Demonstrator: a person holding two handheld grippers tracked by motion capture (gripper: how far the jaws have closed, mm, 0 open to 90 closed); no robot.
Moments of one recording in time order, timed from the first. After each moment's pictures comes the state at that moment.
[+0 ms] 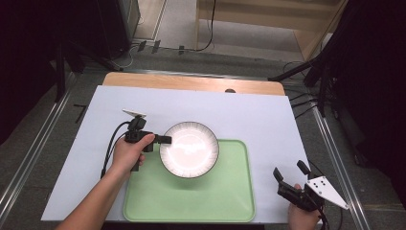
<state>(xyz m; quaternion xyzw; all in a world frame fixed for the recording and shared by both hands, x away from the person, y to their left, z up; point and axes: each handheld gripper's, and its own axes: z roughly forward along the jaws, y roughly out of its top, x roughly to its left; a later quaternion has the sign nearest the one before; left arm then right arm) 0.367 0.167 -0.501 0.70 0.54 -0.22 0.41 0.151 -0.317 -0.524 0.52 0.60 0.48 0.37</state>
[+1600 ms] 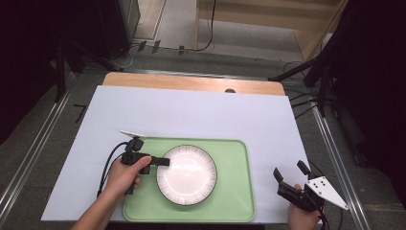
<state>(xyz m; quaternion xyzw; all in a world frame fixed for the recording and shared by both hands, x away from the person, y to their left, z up) 0.320 0.176 -0.527 0.70 0.54 -0.26 0.39 0.150 -0.317 -0.524 0.52 0.60 0.48 0.37</state>
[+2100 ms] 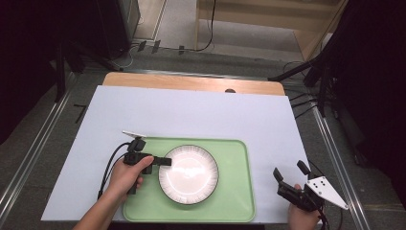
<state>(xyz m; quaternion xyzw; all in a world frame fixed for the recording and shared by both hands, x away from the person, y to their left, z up) 0.322 0.172 -0.533 0.70 0.54 -0.26 0.40 0.151 -0.317 -0.524 0.52 0.60 0.48 0.37</state>
